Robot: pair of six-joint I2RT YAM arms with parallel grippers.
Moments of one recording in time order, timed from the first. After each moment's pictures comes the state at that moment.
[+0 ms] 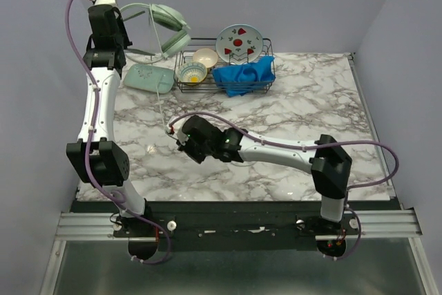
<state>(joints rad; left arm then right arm) 0.08 1.70 1.90 -0.45 -0.16 -0.09 1.17 1.90 1.50 -0.33 0.03 -0.03</state>
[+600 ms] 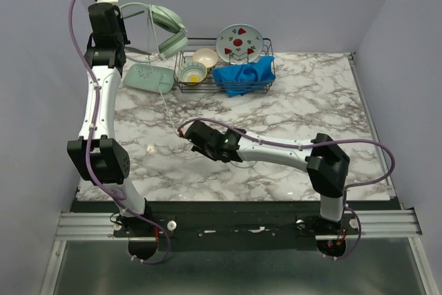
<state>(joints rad) 0.07 1.73 1.88 -0.40 -0.22 0.04 1.16 1.89 1.48 -0.54 0.37 -0.11</state>
